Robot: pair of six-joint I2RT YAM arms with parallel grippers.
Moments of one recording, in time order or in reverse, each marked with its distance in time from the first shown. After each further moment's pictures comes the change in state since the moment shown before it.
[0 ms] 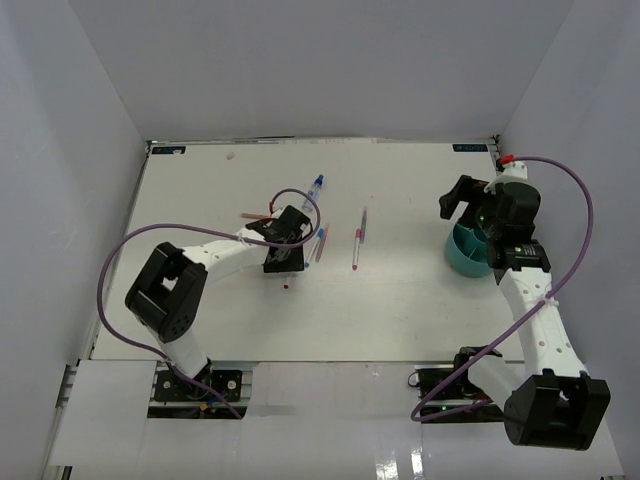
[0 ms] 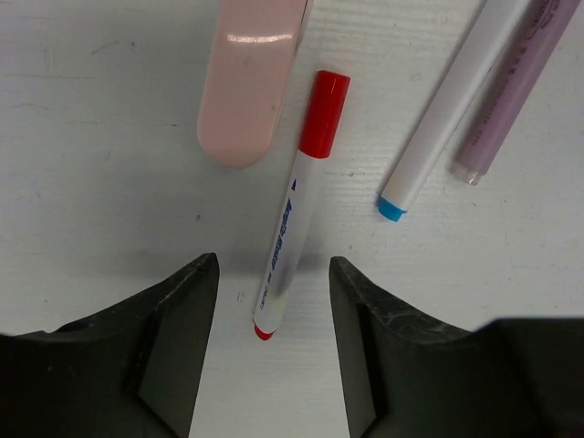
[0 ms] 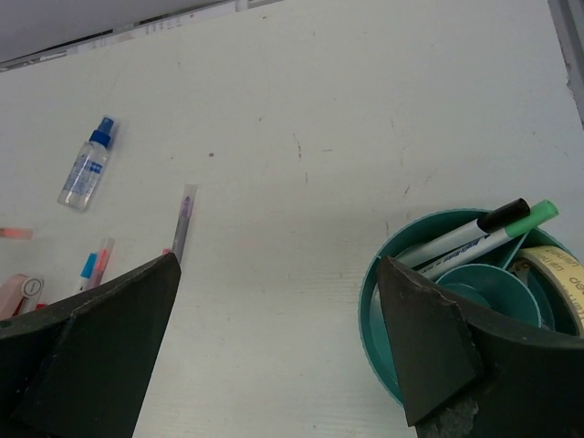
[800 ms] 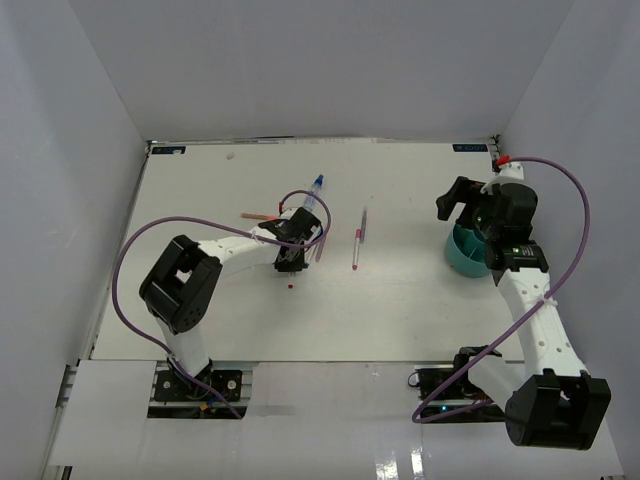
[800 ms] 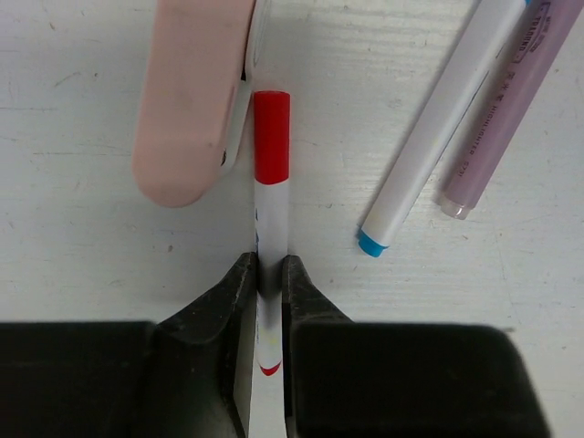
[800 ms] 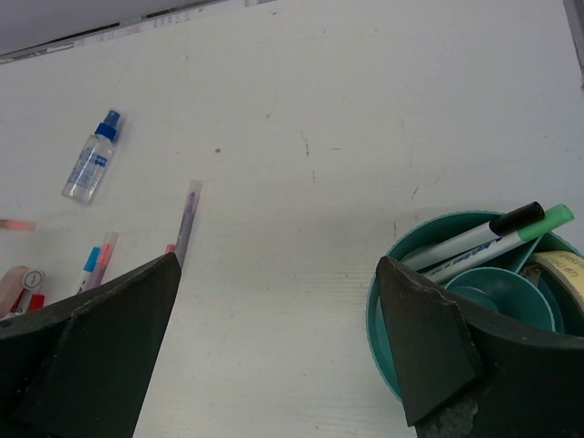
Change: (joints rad) left arm -0.036 0.098 0.060 0.012 -0.067 -0.005; right arm 0.018 0.000 -0.009 0.008 -0.001 -0.006
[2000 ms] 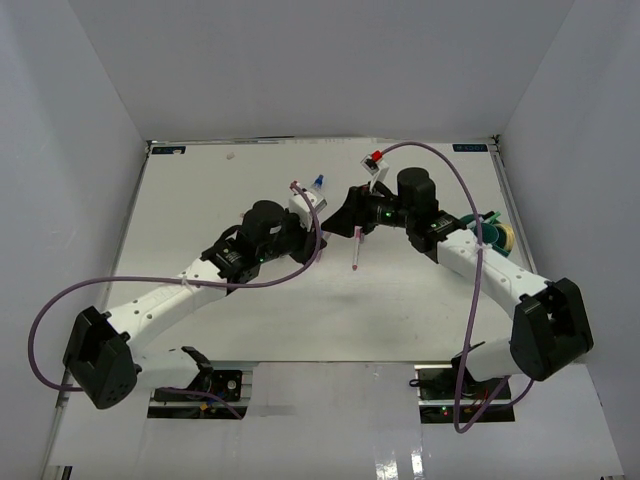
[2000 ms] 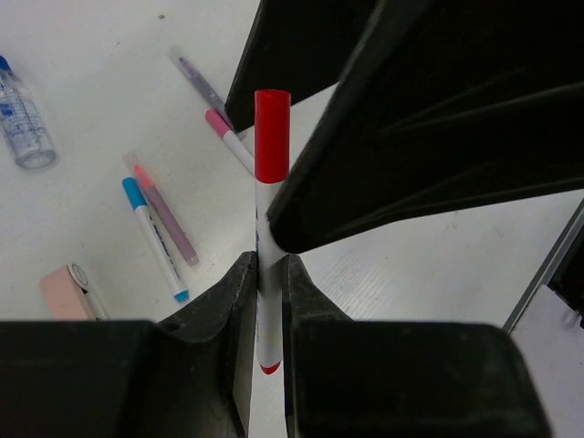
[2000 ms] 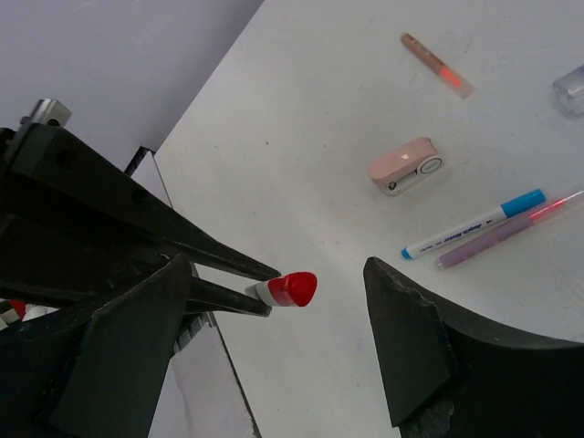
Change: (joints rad) left arm -0.047 -0.534 -0.175 0.402 0.486 0.552; right arm 0.533 0.373 0.152 0.280 -0.504 0.245
